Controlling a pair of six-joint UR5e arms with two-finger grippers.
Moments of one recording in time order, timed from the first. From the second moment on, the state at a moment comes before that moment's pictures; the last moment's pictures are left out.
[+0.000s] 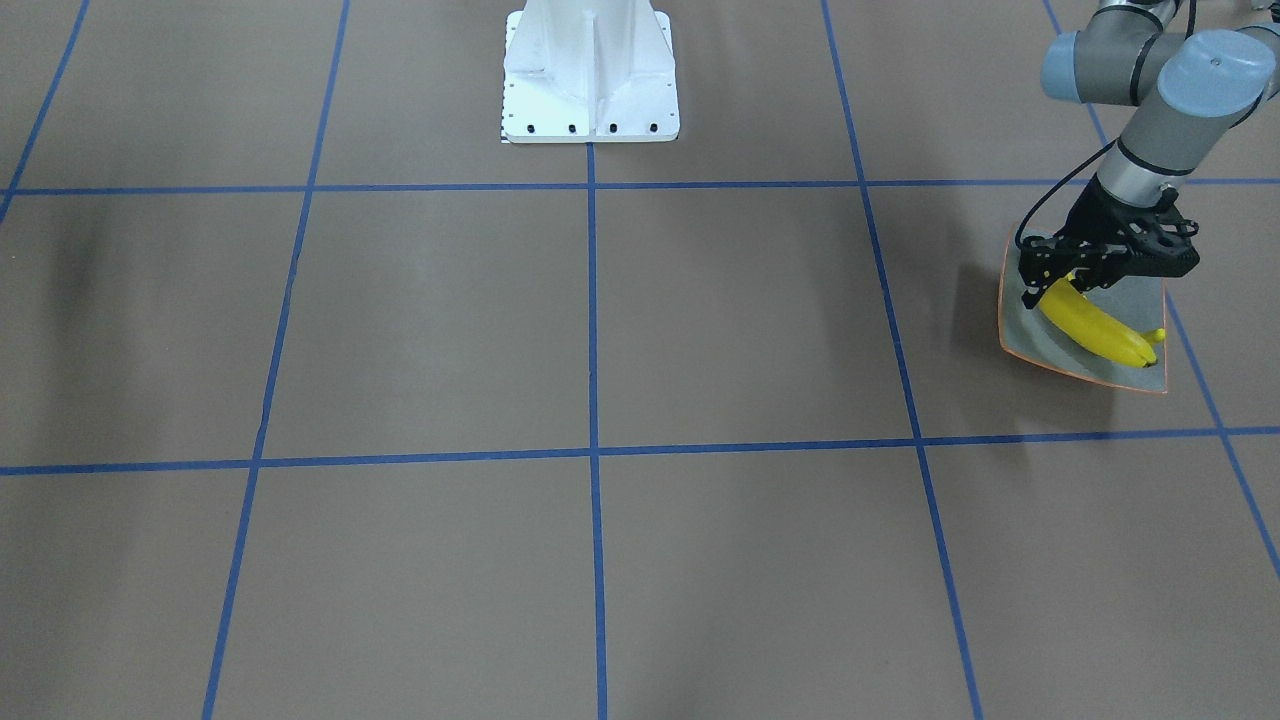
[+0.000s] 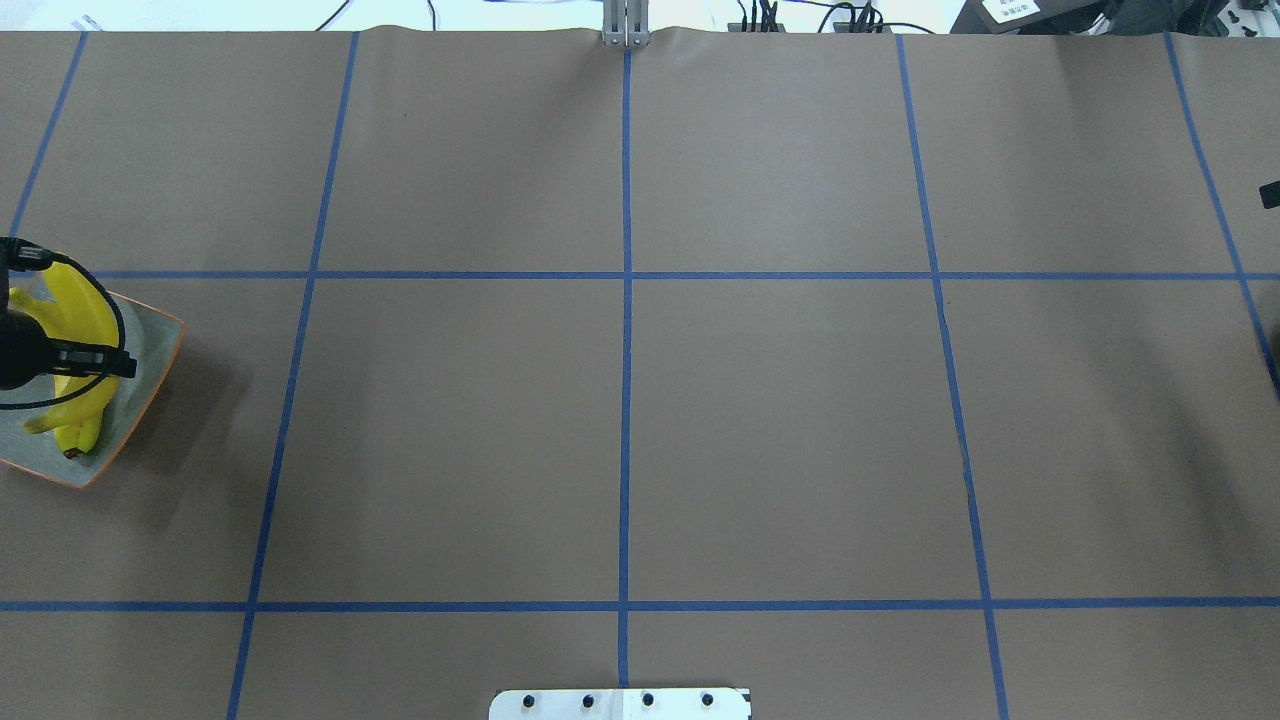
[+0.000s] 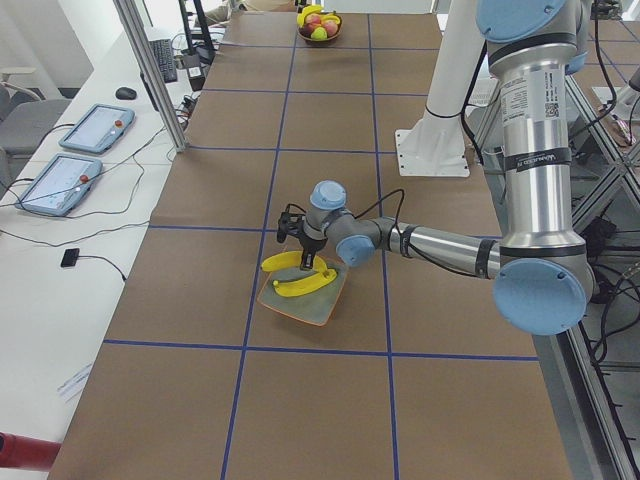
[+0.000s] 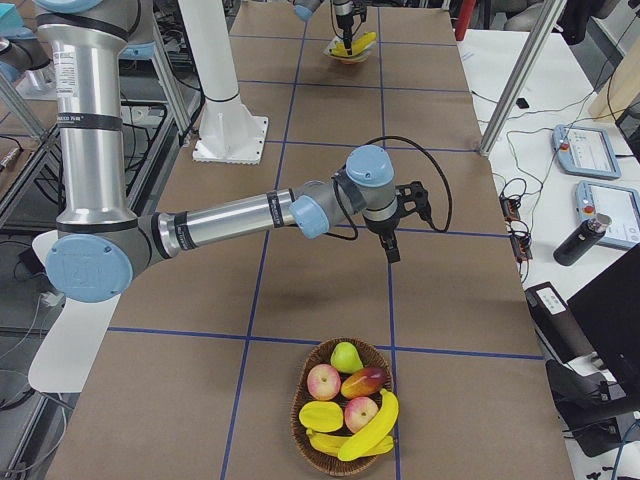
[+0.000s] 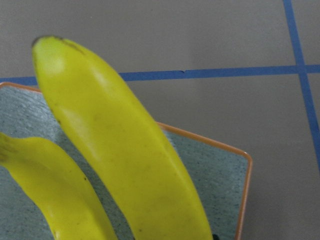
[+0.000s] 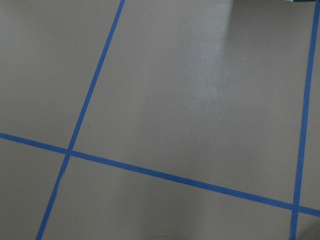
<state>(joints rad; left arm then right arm) -0.88 -1.43 -1.79 -2.25 -1.97 -0.88 1.42 -1.56 1.82 -1.25 2.36 0.29</state>
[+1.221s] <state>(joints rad) -1.06 -1.51 -1.92 -2.25 -2.18 -0.75 1.60 -1.52 1.49 -1.29 2.37 -0.33</state>
